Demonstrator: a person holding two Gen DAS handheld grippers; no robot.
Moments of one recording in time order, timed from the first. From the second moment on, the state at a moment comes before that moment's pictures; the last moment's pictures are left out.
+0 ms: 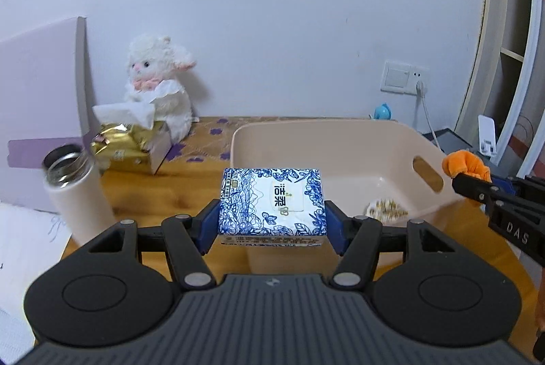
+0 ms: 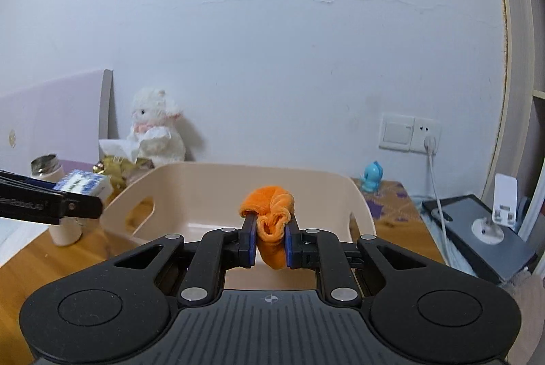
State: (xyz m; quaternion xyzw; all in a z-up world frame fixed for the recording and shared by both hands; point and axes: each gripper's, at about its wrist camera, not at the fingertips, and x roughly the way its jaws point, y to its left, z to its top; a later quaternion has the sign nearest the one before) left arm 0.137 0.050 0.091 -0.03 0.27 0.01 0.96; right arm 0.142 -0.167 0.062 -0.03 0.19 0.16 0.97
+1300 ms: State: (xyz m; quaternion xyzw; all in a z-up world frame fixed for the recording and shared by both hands) left arm 0.174 0.041 0.082 0.02 0.31 0.01 0.95; right arm 0.165 -0.154 0.042 -0.03 0.23 0.14 0.96
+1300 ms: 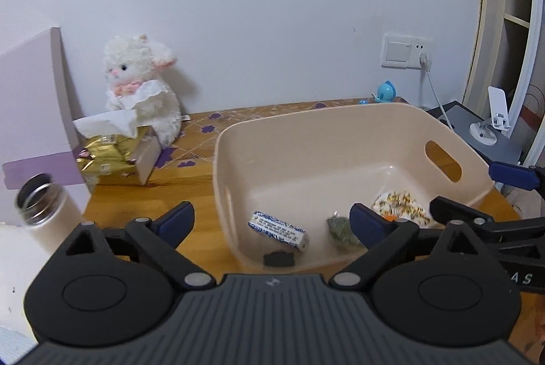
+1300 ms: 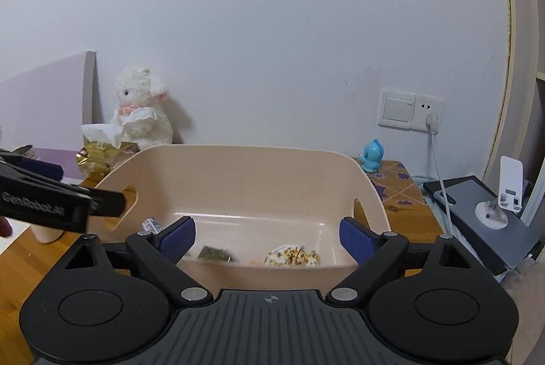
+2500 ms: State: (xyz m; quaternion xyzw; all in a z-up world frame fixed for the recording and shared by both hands) left arm 0.187 0.078 -0.034 -0.07 0.43 0.03 0.90; right arm 0.179 -0.102 -0.061 -0.06 0.36 0.17 0.91
